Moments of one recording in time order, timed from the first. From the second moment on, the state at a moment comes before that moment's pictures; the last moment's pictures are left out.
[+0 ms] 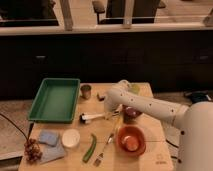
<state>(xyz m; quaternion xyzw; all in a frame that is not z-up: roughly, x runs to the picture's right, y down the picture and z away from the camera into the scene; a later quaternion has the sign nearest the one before) 0.012 0.144 0.904 -0.25 -0.16 -0.07 0.95</state>
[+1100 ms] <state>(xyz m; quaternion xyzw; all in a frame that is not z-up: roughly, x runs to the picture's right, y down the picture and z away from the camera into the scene) -0.048 0.149 0.860 -0.26 -0.13 -0.14 0.95</state>
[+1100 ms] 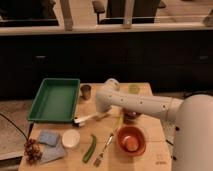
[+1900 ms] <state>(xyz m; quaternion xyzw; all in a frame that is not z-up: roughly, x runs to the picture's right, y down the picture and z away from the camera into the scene) -0.028 0.123 0.837 -0.25 -0.08 -0.18 0.95</state>
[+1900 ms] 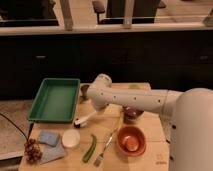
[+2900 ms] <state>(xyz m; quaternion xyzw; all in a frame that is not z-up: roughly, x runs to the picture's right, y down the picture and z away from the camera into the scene) 0.037 0.084 0.836 -0.25 0.00 -0.16 0.95</state>
